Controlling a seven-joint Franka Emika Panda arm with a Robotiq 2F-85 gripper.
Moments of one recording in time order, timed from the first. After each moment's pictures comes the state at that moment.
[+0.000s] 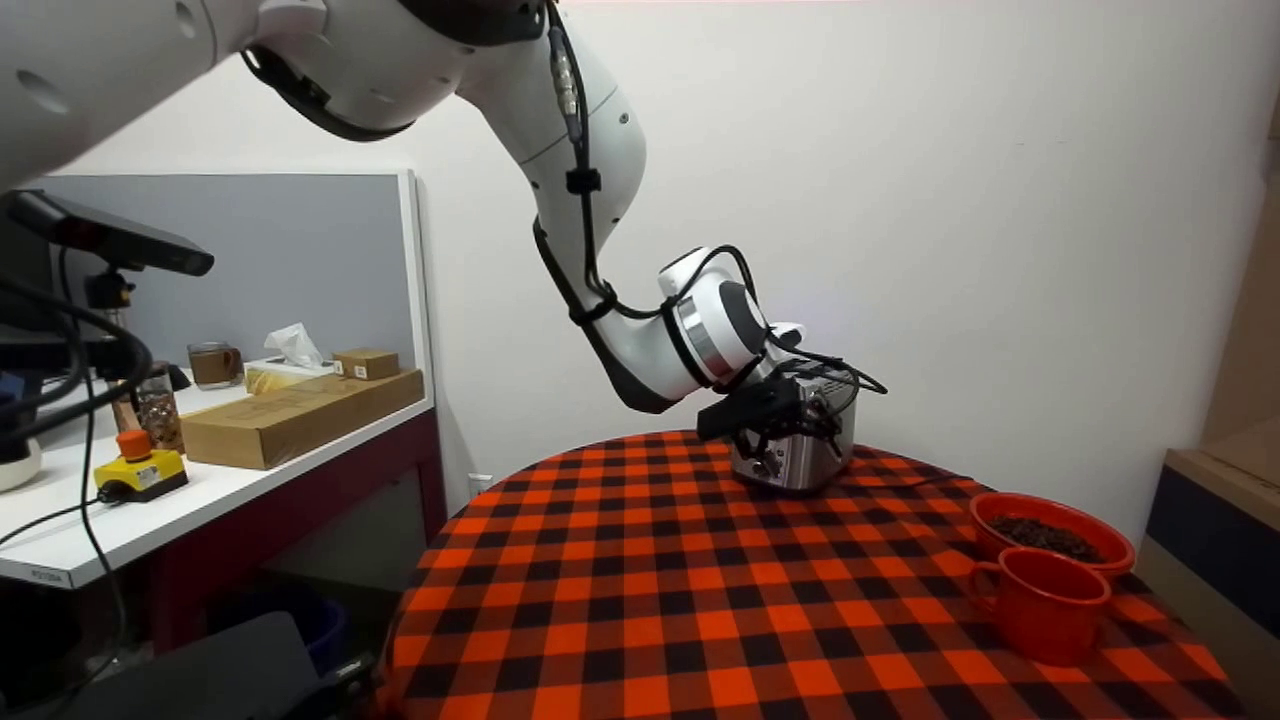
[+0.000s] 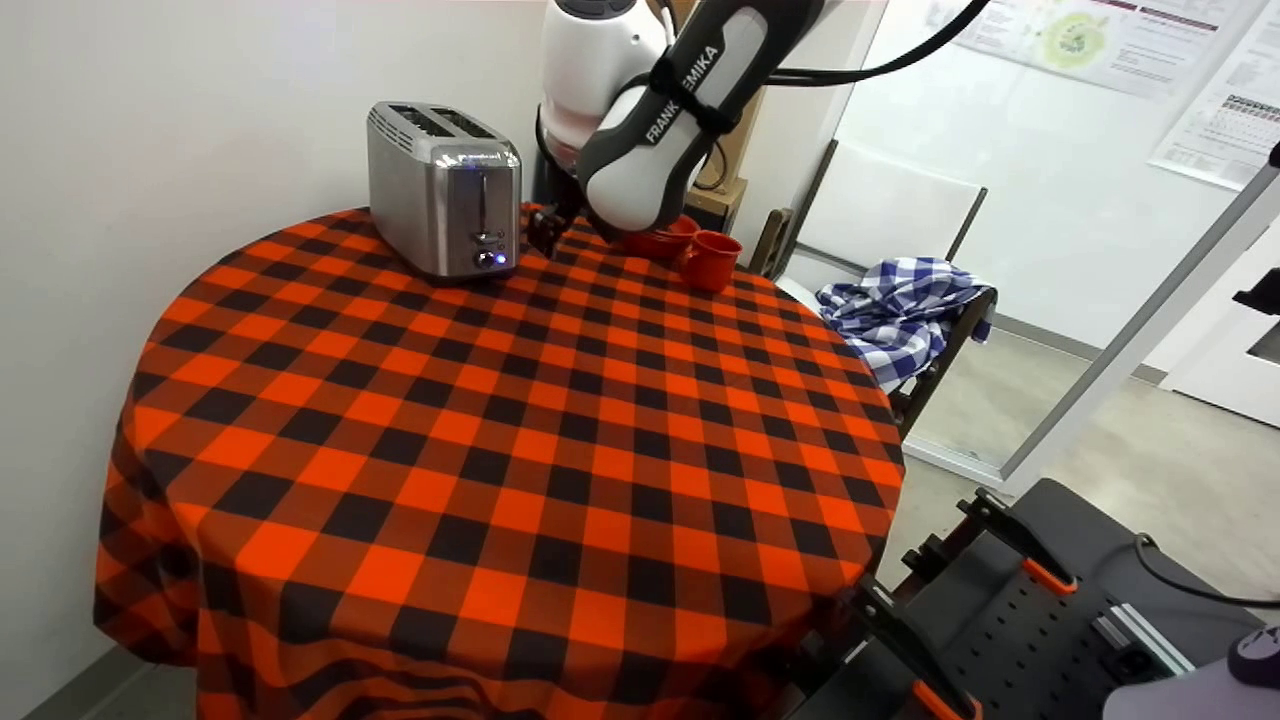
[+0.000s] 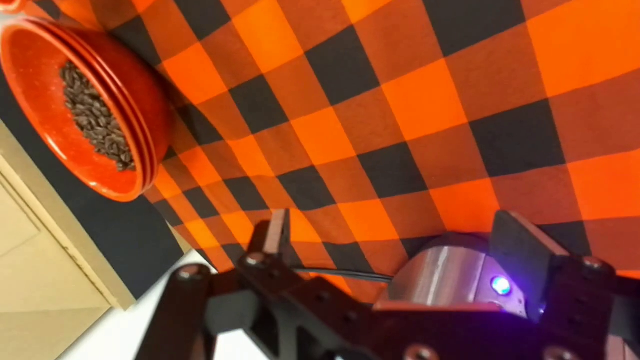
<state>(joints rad) 0.41 0.88 -0.40 -1.65 -0.51 2.88 0.29</state>
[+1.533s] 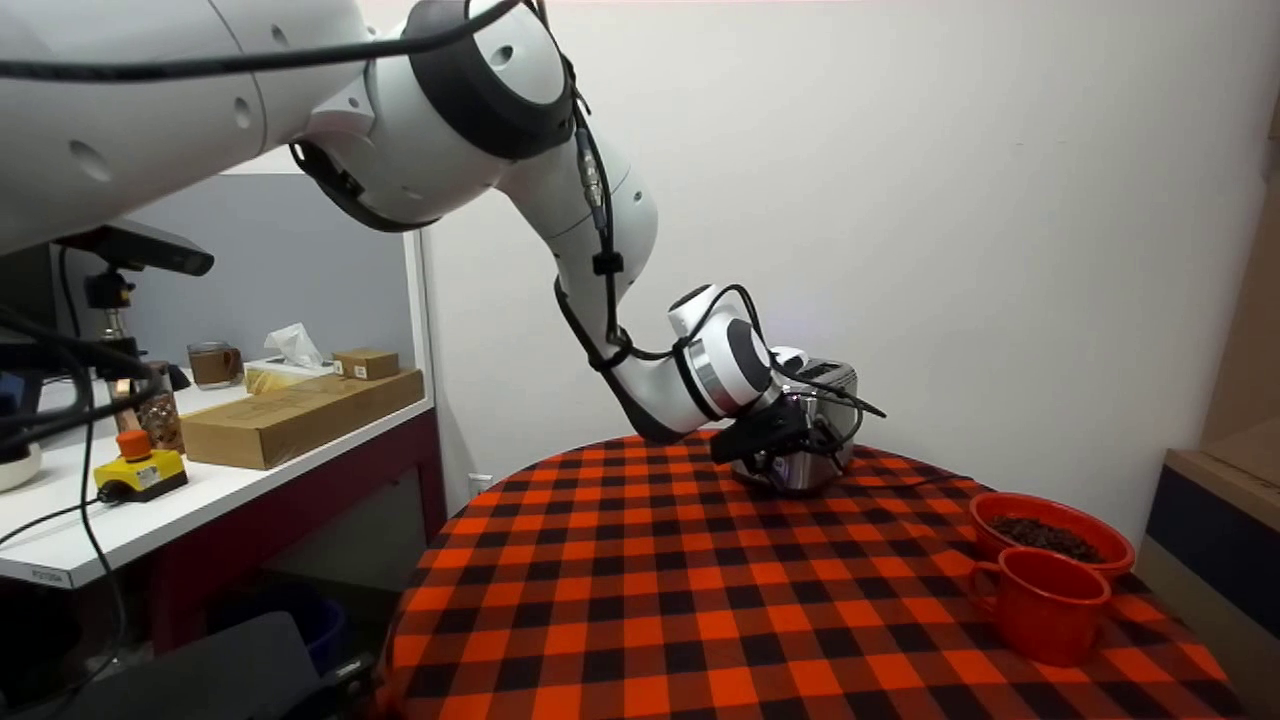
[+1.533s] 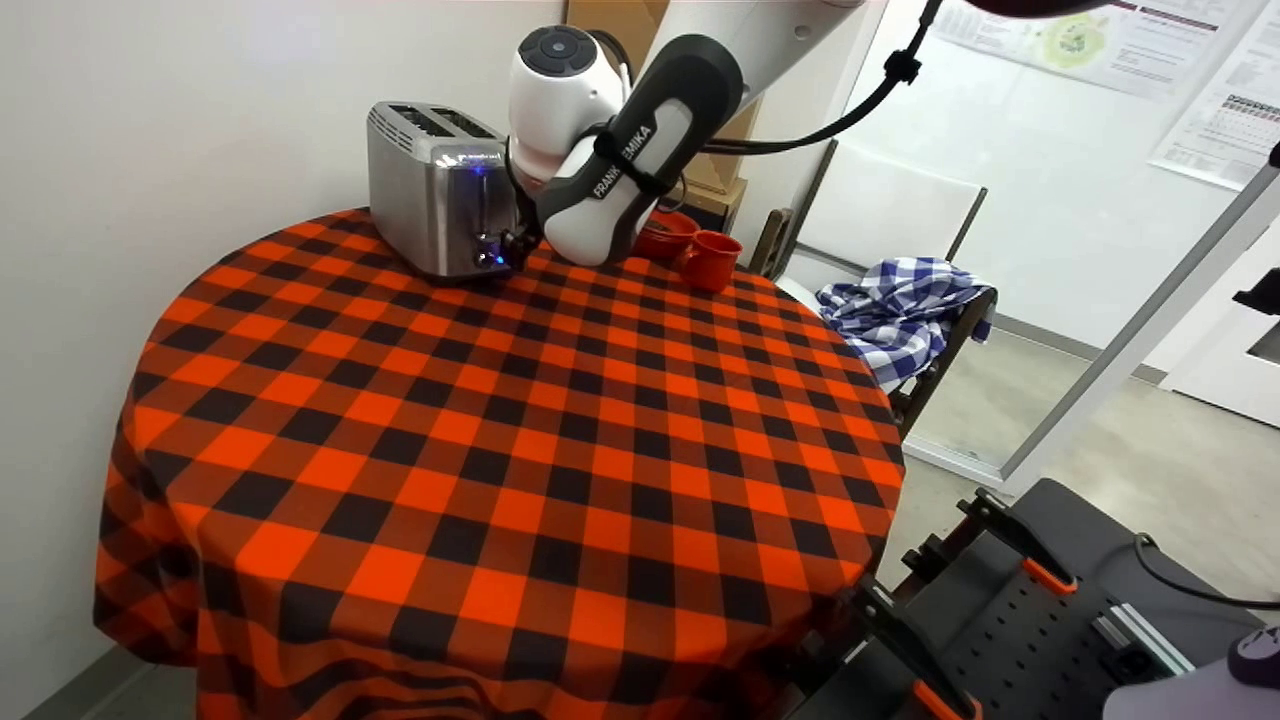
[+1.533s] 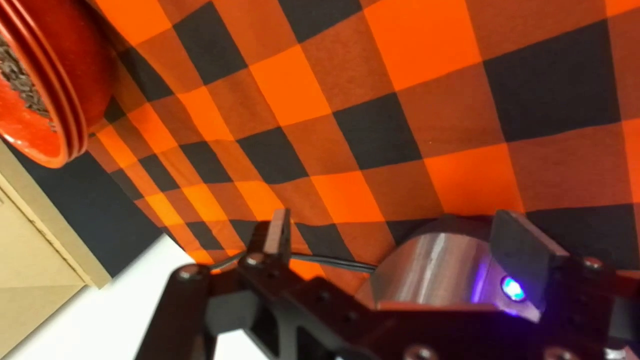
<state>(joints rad) 0.38 1.09 -0.40 -1.40 -0.42 2.89 0.24</state>
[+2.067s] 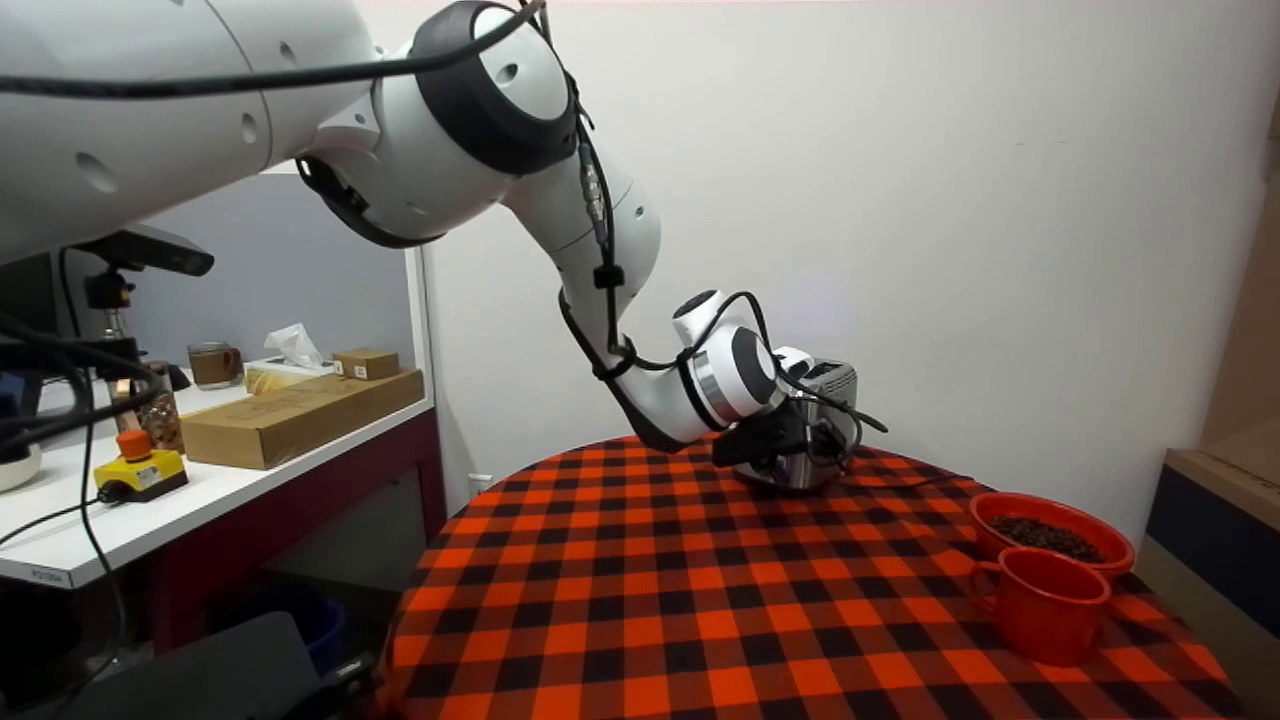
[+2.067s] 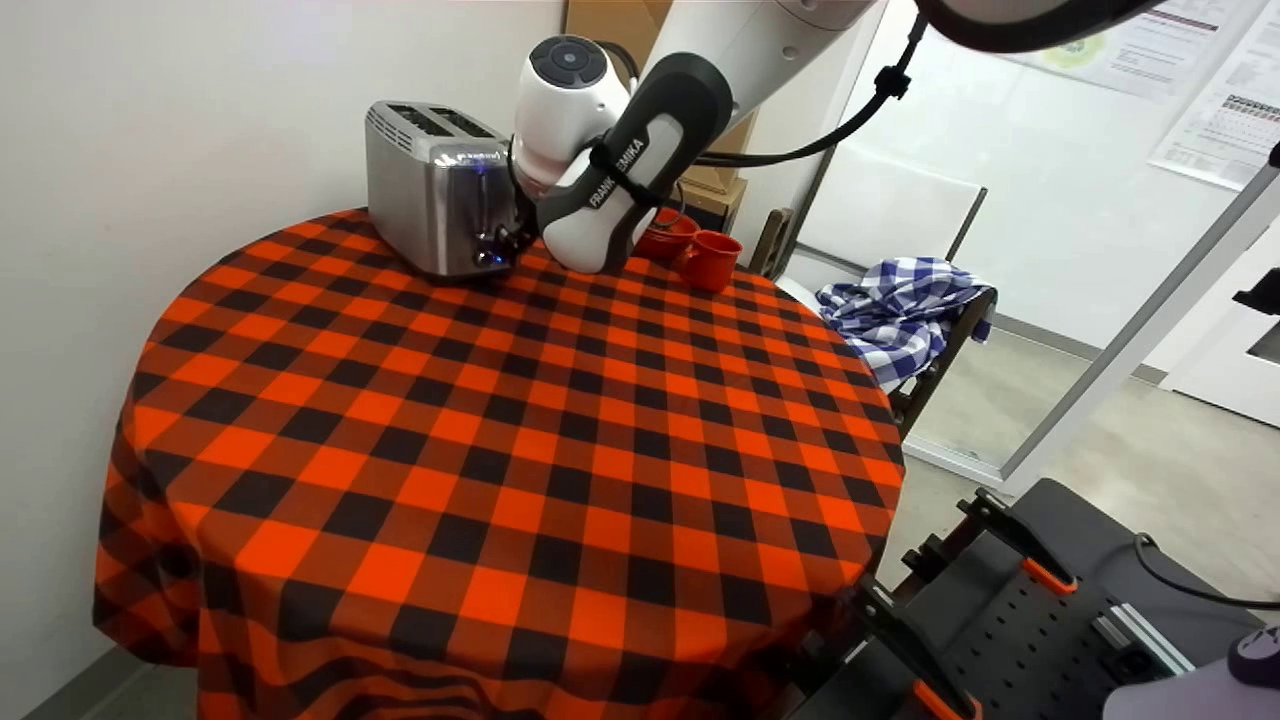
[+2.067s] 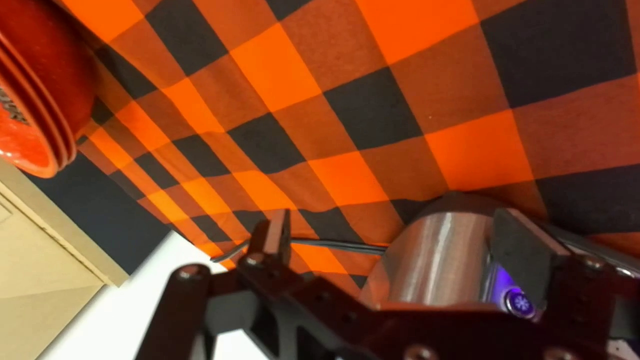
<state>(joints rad) 0.38 1.12 -0.42 -1.37 -0.36 2.97 0.29</state>
